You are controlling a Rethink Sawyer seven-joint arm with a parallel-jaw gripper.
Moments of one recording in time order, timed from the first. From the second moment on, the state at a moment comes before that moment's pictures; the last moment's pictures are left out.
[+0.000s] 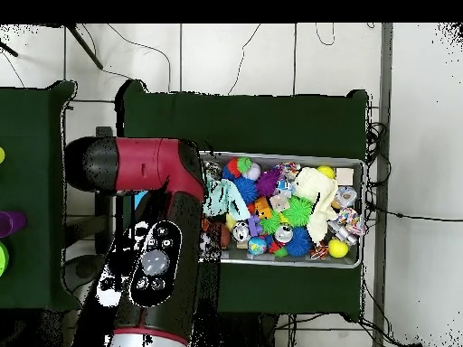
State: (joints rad) arm 0.25 -0.47 -0.32 1.21 0.18 0.92 2.49
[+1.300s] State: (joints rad) arm 0.25 -0.40 -0.29 1.23 0.03 0.49 2.49
